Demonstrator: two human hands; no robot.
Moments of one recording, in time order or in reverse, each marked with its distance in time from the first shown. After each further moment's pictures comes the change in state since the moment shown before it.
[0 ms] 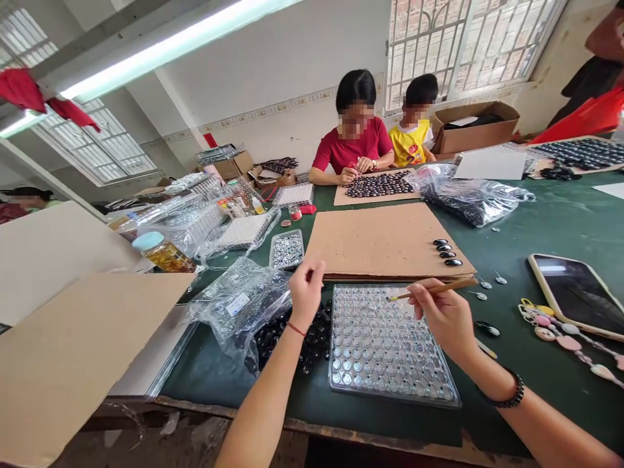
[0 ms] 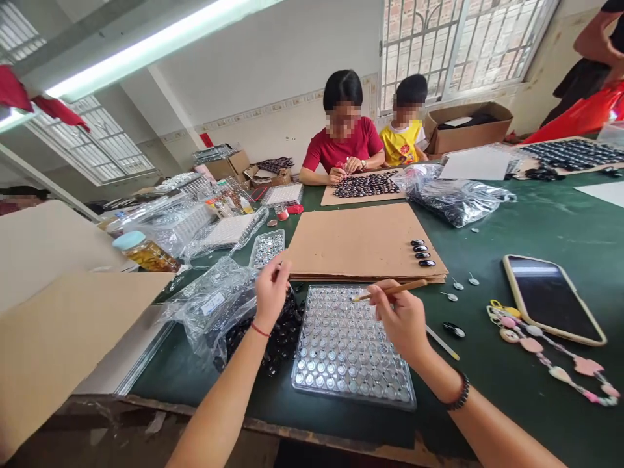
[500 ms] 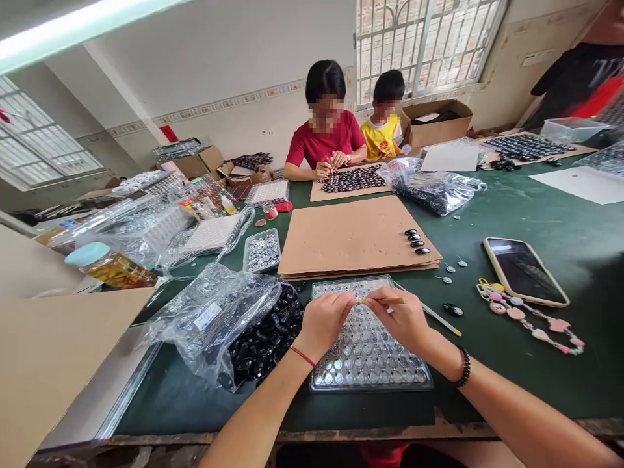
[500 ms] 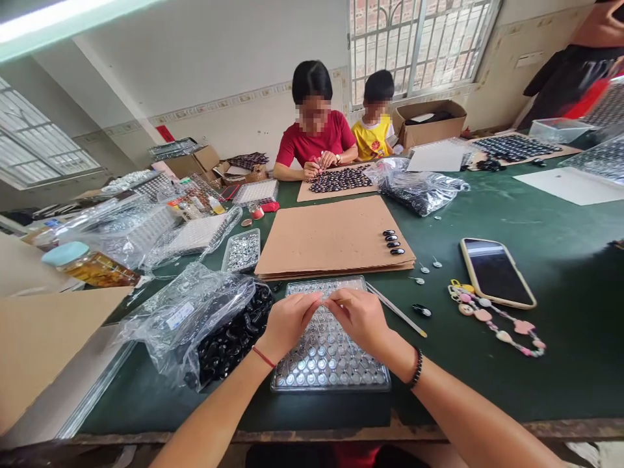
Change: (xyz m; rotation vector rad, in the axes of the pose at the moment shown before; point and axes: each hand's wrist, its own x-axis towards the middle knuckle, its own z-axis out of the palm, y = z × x) left_hand -0.047 0.010 0.042 0.550 -0.517 0.493; right_hand -0.007 0.003 0.009 -0.320 -0.215 -0.338
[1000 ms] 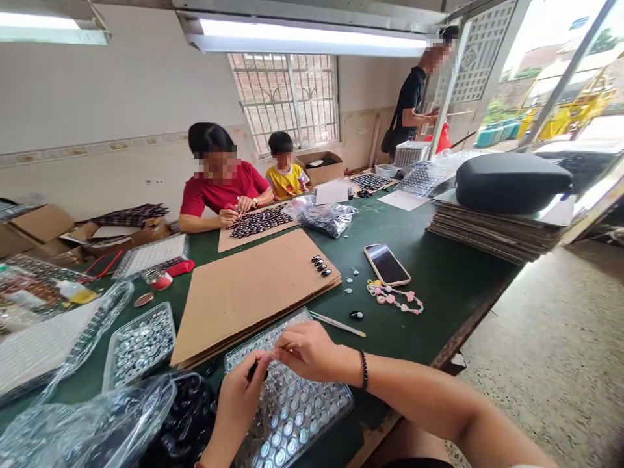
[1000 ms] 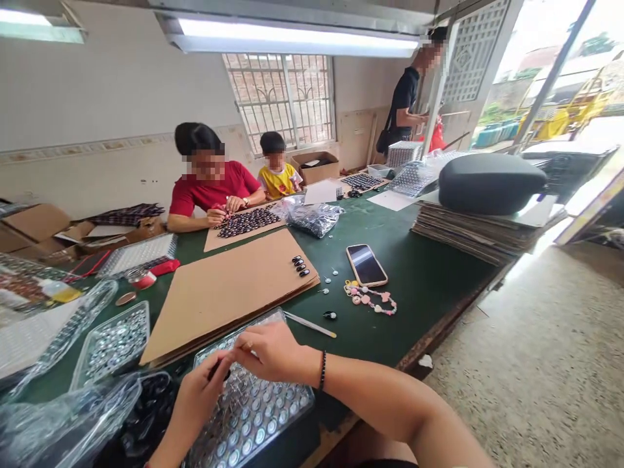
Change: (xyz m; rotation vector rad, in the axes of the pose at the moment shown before) left_hand 0.016 -0.016 0.012 -0.404 -0.089 -0.214; right_hand 0.013 0.002 -0.002 -0.156 -0.031 -0.103
